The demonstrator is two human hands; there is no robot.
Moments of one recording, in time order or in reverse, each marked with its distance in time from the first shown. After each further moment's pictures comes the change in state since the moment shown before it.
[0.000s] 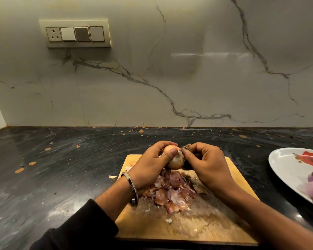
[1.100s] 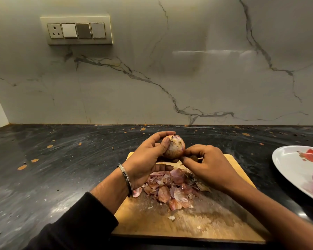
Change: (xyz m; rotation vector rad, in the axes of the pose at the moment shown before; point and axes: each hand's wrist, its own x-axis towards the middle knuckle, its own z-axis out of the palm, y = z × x) left_hand -0.002 0.007 -0.010 -0.524 -0.012 -0.185; right_hand 0.000 -0.015 -0.010 -0.419 -0.194 -0.051
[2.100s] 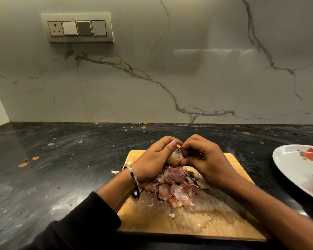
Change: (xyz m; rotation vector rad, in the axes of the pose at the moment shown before) left_hand 0.002 -0.006 0.008 0.491 -0.021 0.122; right_hand 0.006 0.011 0.004 0.097 0.012 -0.256
